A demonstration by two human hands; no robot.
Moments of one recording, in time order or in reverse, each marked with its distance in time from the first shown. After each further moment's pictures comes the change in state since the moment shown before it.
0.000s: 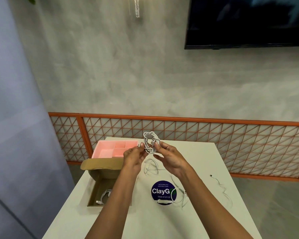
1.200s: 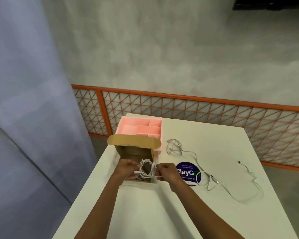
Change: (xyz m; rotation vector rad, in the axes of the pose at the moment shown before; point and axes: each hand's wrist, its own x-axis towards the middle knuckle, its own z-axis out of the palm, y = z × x) left_hand 0.034 -0.011 -0.192 0.874 0.031 -0.142; right_hand 0.019 0.162 0.042 -0.435 0.318 0.412
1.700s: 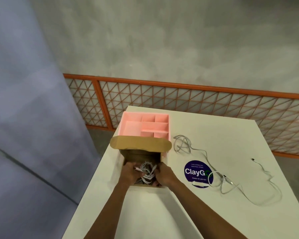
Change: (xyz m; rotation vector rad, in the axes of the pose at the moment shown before) left_hand 0.064 -0.039 -0.013 0.323 0.046 0.136; right_hand 0.038 -0.007 0.049 -0.525 -0.130 -0.004
